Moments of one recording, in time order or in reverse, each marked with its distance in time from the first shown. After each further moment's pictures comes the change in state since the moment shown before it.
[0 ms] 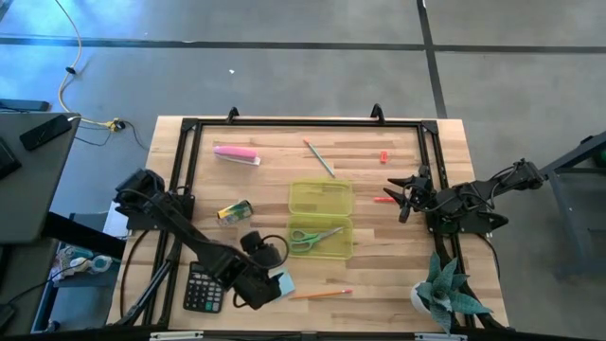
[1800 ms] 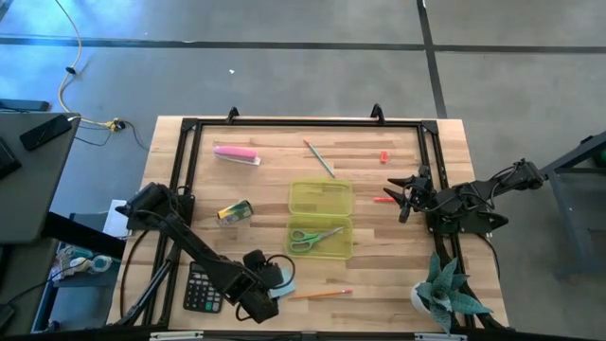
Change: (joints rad) left arm -0.047 0.156 -0.002 0.121 0.190 -0.011; right arm 0.000 0.000 0.000 0.000 0.000 0.000
